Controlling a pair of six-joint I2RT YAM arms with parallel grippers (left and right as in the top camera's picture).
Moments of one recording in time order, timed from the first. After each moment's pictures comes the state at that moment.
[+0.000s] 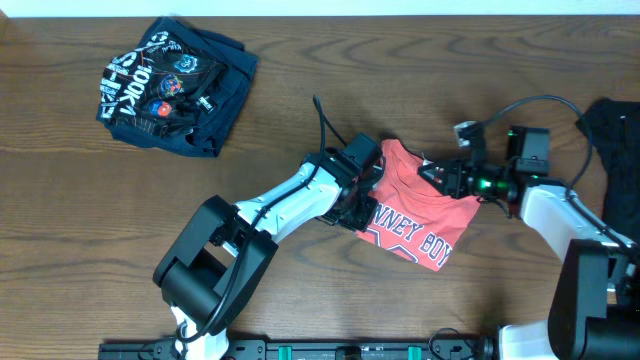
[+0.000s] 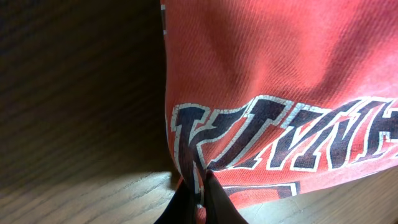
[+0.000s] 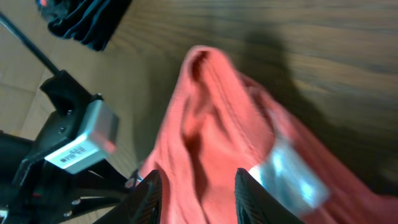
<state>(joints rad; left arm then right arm) -0.71 1.93 1.21 -0.69 0.29 -0.24 -0.07 1.63 0.76 -0.16 -0.88 -0.03</state>
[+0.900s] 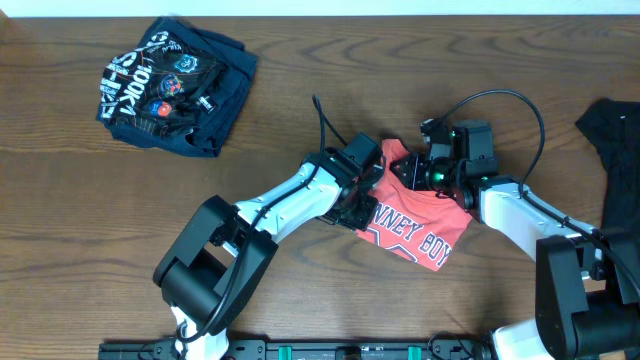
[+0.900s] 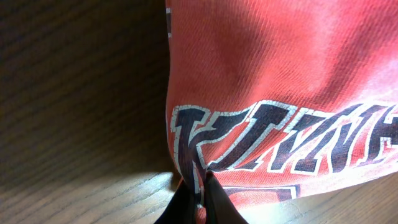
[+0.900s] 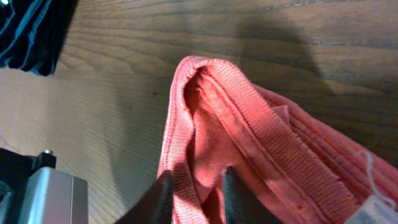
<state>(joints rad) -0.71 1.93 1.21 -0.69 0.29 -0.25 0.17 1.67 0.76 0.00 -0.55 0.34</state>
